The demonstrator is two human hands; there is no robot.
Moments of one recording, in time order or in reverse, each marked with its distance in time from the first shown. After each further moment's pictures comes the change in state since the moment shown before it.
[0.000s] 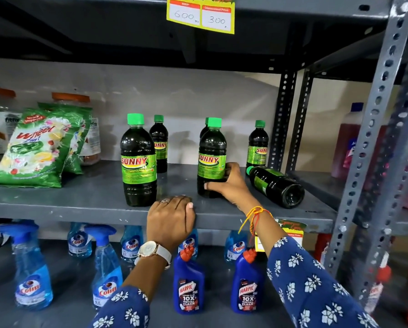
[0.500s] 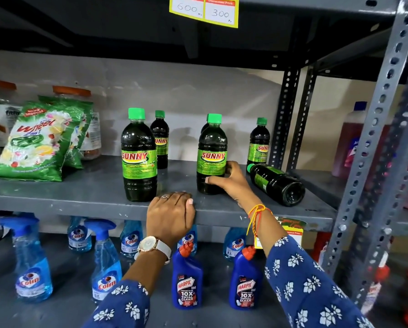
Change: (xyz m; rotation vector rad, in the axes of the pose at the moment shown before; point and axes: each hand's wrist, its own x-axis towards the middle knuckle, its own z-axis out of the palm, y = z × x) left_hand -0.001 0.000 -0.001 -0.011 -0.004 -0.007; right_hand 0.000 0.001 -0.002 0.098 -0.026 0.021
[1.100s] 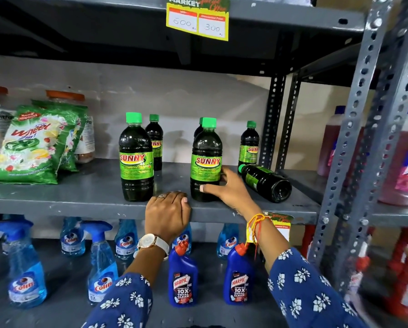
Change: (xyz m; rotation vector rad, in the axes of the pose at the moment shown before) left_hand 0.000 0.000 0.002 0.004 0.010 -0.019; right_hand -0.043 -0.019 -0.009 -0.097 -0.065 -0.087
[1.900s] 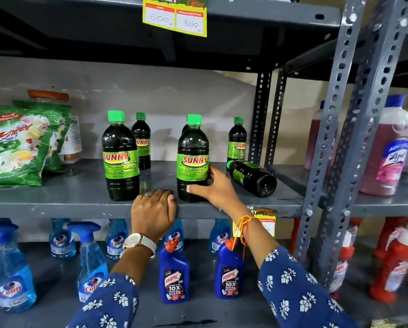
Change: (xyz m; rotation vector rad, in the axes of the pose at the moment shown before) left_hand -0.001 0.001 0.000 -0.003 0.042 0.032; right_hand -0.022 -0.014 -0.004 0.007 -0.014 0.019
